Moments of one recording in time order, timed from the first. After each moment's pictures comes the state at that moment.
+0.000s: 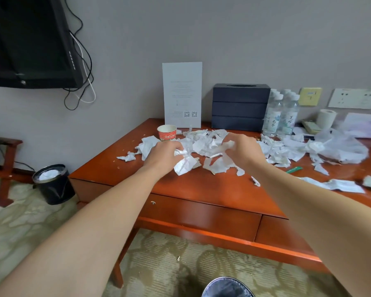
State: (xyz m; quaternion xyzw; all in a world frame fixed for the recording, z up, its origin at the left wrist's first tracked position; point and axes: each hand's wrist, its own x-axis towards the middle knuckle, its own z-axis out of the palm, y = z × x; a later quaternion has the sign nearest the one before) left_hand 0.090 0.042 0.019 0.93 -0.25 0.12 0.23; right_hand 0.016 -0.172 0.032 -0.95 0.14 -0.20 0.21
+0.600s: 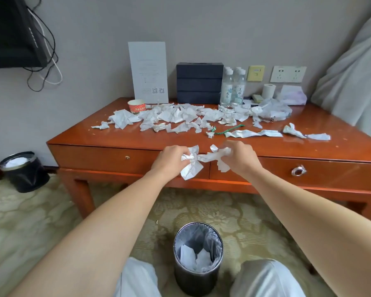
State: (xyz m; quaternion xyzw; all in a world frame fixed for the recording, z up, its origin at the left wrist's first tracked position) left_hand -0.093 0.005 -0.049 0.90 -0.34 0.05 0.26; right_hand -0.188 -0.183 -0.040 -0.94 0.20 -0.19 0.22
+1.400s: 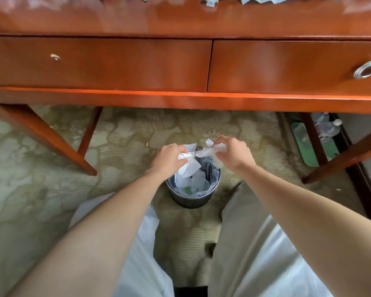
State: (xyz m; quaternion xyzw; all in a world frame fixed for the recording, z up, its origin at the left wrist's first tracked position) left_hand -0.089 -0.019 -0.312 0.90 -0.31 -0.20 0.22; right_hand -0.186 -0.199 -0.302 -0.91 0.30 0.05 0.28
